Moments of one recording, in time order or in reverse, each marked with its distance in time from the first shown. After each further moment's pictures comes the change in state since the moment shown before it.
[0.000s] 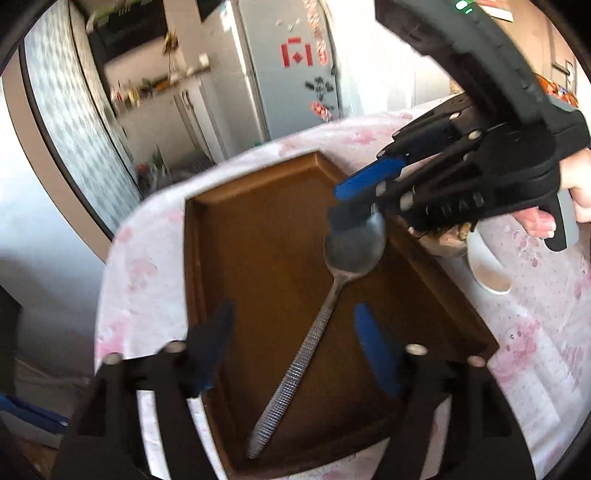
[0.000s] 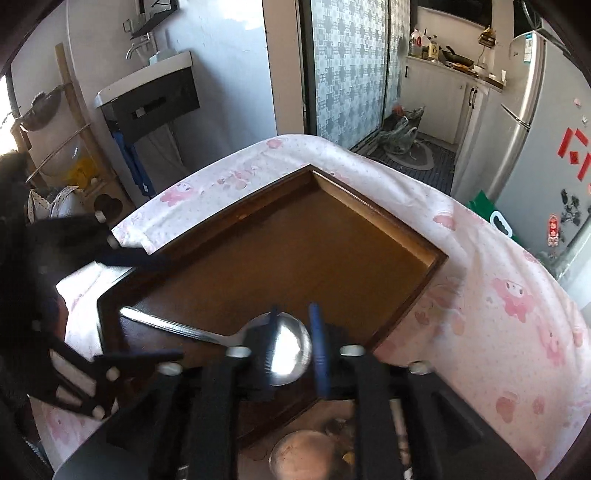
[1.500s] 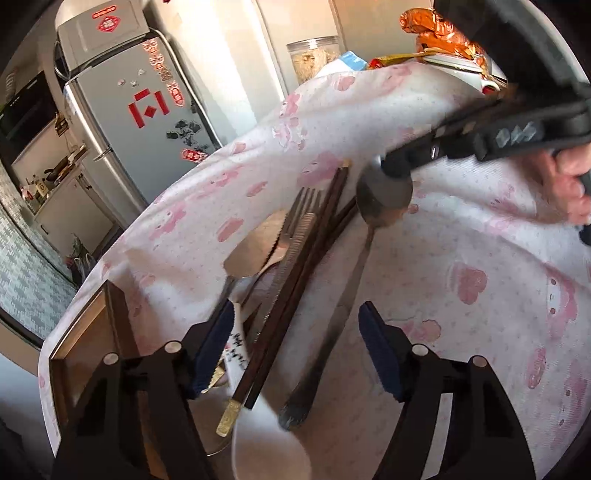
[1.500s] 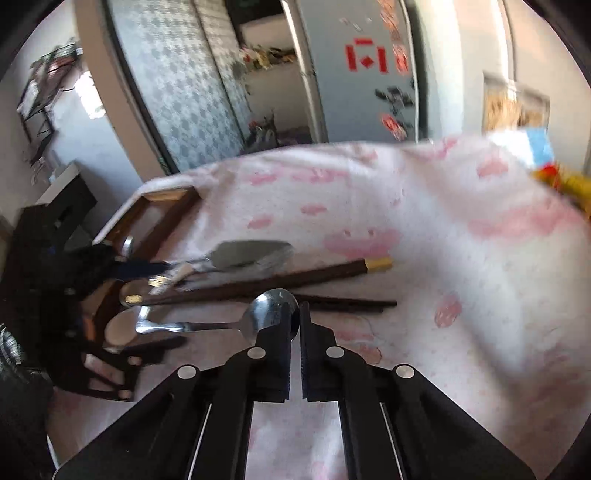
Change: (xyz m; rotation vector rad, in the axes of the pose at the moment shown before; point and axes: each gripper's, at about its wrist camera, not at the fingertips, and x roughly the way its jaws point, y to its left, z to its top) left arm 0.059 -0.185 0.073 0.342 -0.055 -0.224; right arm -0.169 -0.124 -0.185 0.470 -0.169 -0.242
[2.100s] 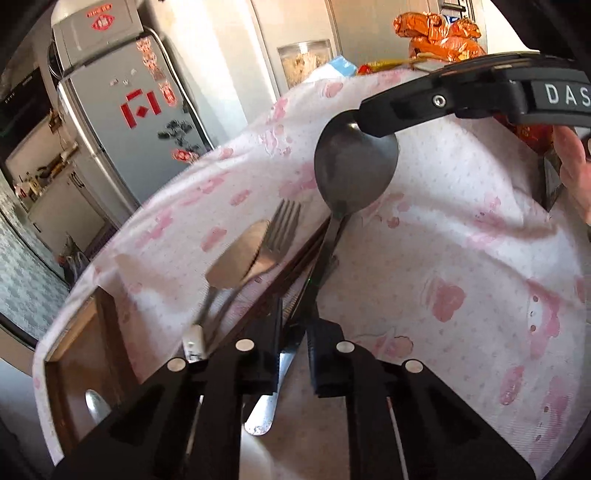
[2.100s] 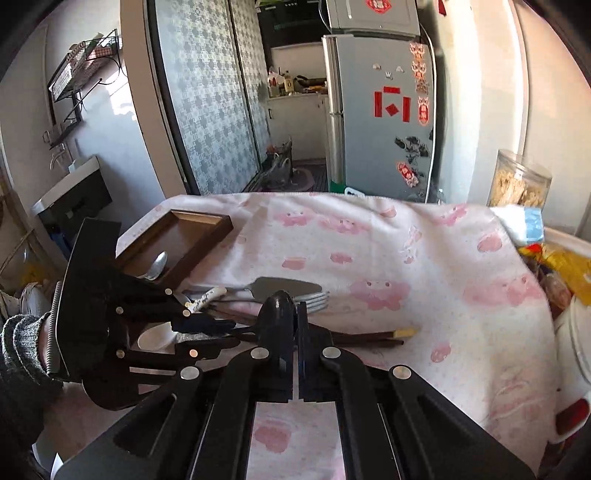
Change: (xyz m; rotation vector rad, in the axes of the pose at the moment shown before) left arm -0.009 -0.008 0.013 -0.013 -0.002 -0.022; right arm -0.032 0.038 0.021 -0.104 -0.090 -0.010
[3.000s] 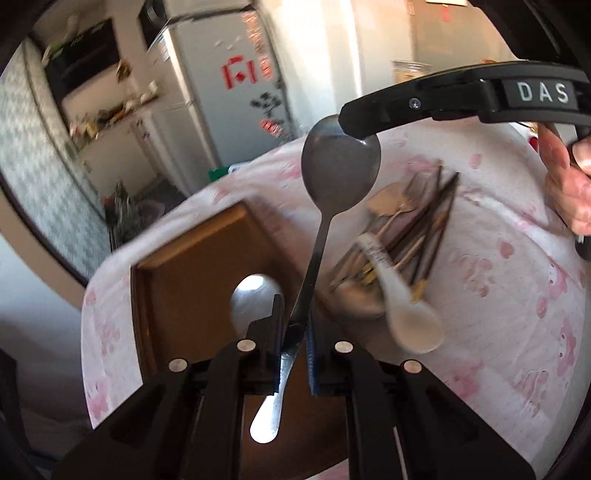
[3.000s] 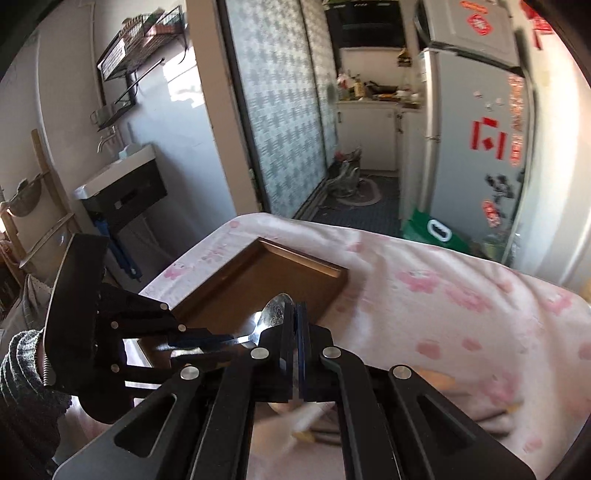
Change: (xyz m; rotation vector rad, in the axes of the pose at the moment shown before) left arm -0.082 0.118 -0.084 -0.233 0.049 0.124; right arm 0.083 0.140 0.081 -0.138 0.034 0.201
